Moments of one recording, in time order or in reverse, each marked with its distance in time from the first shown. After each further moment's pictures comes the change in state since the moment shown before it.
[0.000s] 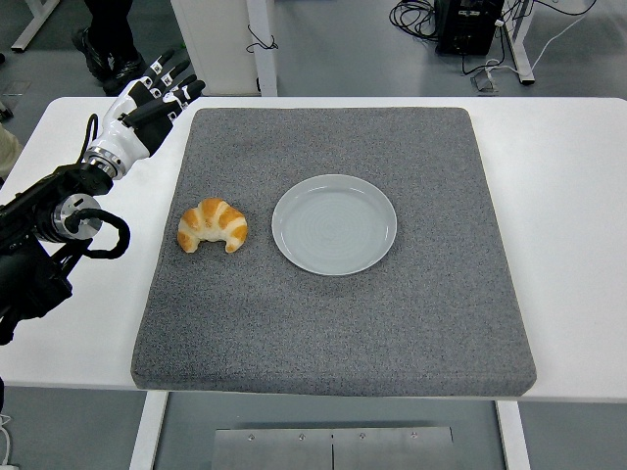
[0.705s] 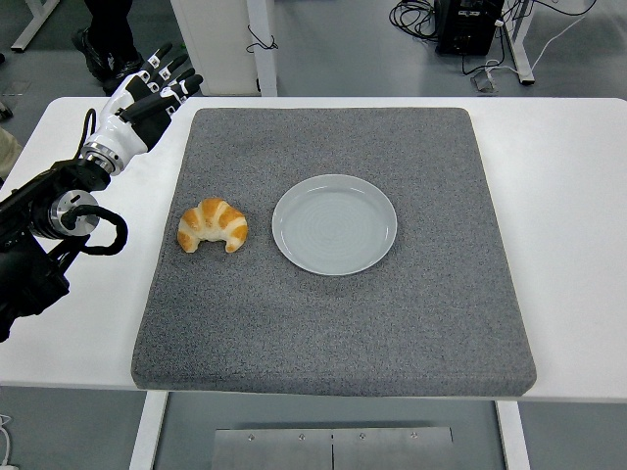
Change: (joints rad) left arm -0.001 0.022 -0.005 -0.039 0.000 -0.004 -0.002; right arm 0.000 0.000 0.000 0.000 0.000 0.000 -0.001
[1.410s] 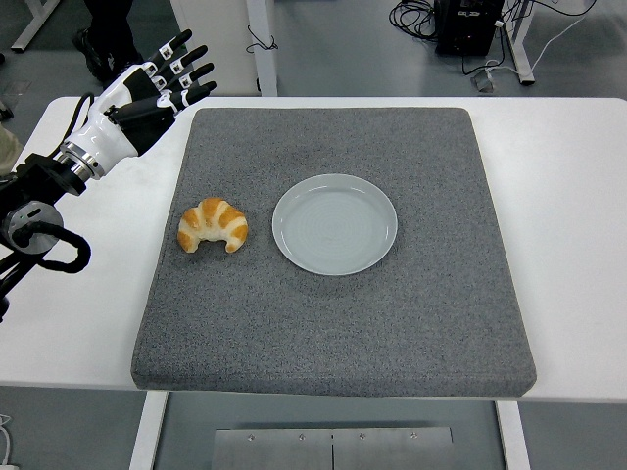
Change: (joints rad) left arm 0.094 0.295 0.061 -0.541 0.039 0.032 -0.007; right arm 0.000 0.000 0.000 0.000 0.000 0.000 0.000
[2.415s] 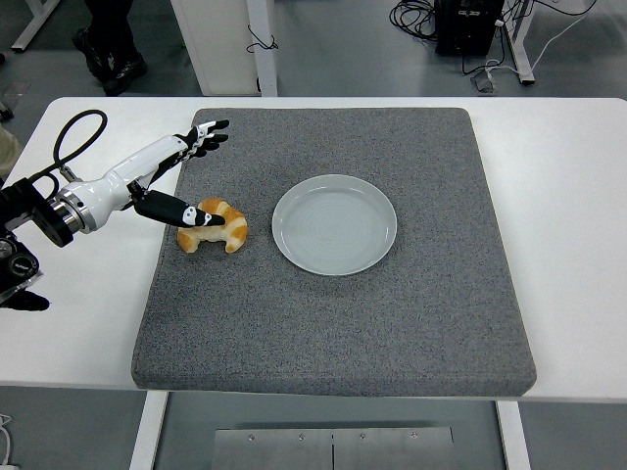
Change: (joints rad) left arm 0.041 0.203 0.158 -0.325 0.875 0.384 0.149; right arm 0.000 0.000 0.000 0.000 0.000 0.000 0.000
